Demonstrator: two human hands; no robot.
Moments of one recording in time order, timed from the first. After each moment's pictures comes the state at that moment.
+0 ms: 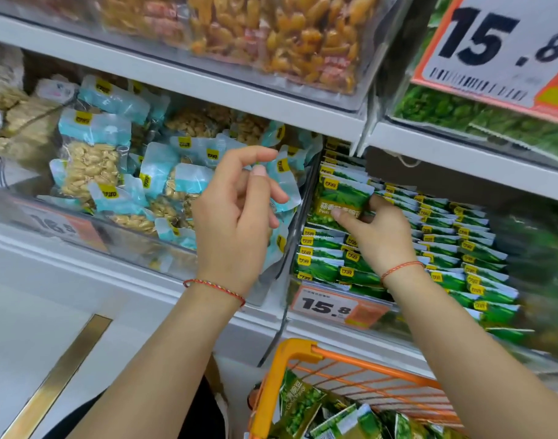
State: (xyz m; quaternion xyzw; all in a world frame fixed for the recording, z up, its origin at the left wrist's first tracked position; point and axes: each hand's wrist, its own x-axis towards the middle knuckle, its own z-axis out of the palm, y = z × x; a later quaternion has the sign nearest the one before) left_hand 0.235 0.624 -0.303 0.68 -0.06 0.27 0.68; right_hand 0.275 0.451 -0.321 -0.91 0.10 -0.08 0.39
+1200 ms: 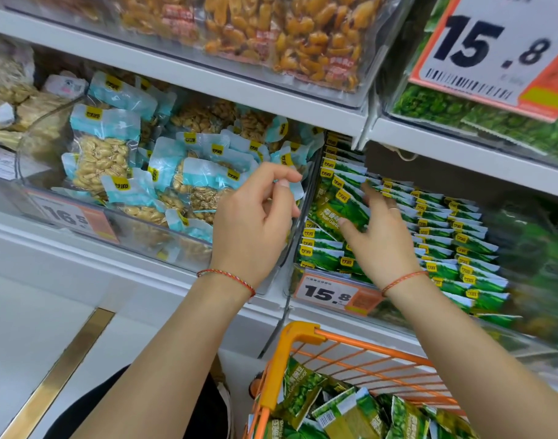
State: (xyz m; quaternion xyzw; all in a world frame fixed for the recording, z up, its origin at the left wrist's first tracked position) left_hand 0.234 0.625 -0.316 0.75 -0.09 0.23 0.61; right_hand 0.249 0.451 -0.320 -0.96 0.02 -0.09 0.26
